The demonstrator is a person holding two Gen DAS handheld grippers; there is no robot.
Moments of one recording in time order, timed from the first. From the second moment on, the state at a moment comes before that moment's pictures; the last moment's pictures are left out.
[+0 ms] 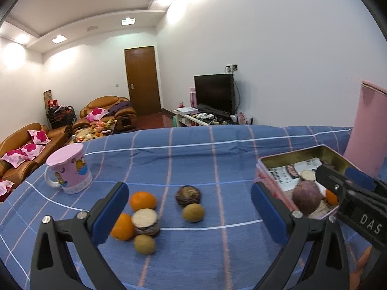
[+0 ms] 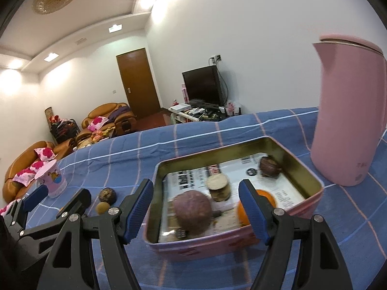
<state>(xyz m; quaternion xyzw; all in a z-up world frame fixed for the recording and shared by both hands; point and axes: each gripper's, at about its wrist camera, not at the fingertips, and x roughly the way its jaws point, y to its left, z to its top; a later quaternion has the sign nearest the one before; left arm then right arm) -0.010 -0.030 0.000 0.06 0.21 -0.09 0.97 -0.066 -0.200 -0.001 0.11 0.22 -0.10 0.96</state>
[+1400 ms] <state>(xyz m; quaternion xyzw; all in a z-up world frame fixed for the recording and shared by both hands) 0.064 0.134 -0.013 0.00 0.31 -0.03 0.95 0.039 -0.005 -0.054 0.01 0.43 0.13 0.89</state>
